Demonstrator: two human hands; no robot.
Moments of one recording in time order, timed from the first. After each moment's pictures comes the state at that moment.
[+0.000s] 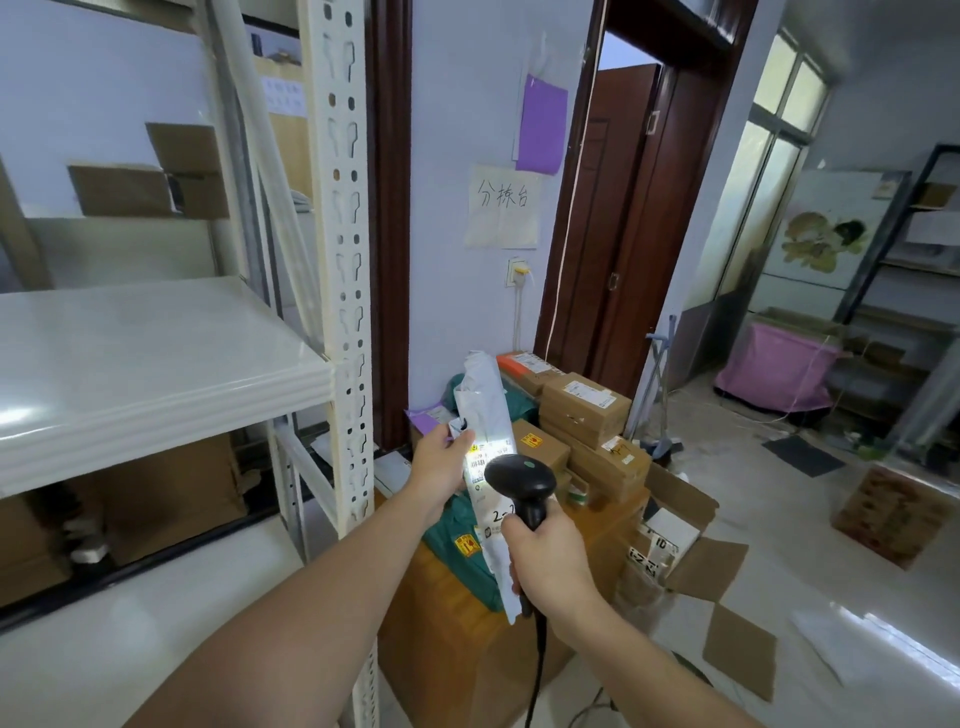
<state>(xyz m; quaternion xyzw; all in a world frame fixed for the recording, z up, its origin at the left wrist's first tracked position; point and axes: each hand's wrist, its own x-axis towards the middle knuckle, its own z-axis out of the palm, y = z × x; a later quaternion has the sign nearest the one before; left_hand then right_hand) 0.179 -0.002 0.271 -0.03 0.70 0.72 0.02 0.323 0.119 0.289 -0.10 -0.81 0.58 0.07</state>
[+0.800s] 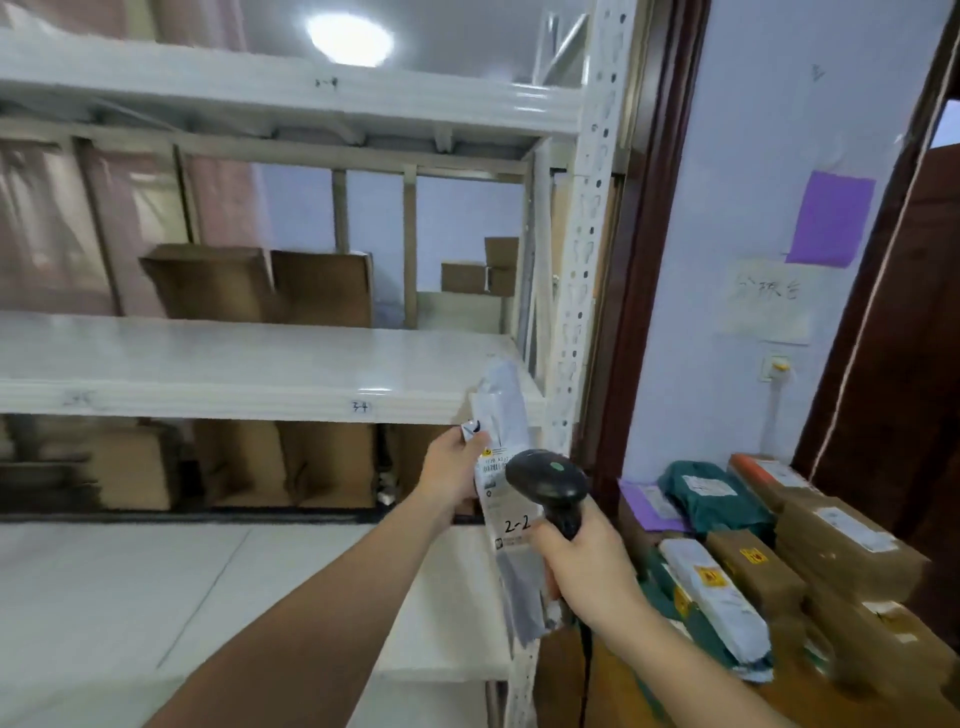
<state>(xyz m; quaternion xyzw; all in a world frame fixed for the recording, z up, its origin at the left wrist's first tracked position) 0.367 -0.135 0.361 -0.18 0.66 0.69 -0.22 0.387 0.068 0.360 0.25 -0.82 0.52 -0.01</state>
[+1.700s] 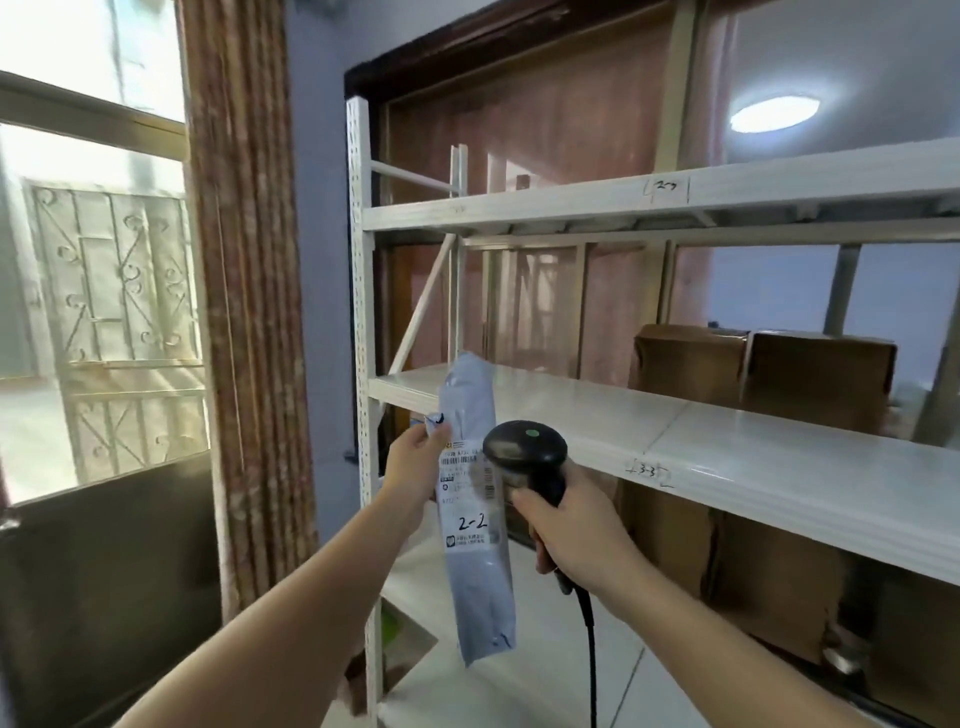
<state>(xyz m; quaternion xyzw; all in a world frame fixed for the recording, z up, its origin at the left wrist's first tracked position) 0.886 -0.592 0.430 -0.40 0.56 0.51 -0.51 0.747 -0.421 0.453 0.57 -0.62 0.50 -0.21</state>
